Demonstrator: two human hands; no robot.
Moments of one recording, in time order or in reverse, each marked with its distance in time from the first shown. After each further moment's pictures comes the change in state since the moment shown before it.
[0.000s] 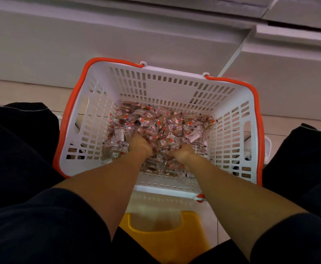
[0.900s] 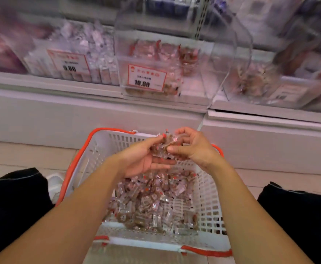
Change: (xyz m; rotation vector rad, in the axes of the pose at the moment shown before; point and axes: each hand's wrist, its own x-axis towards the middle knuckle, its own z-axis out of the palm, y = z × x) left_hand -0.120 0.159 -0.094 -0.492 -0.990 0.307; right_hand -0.163 -0.155 -0.106 0.084 -0.095 -0.848
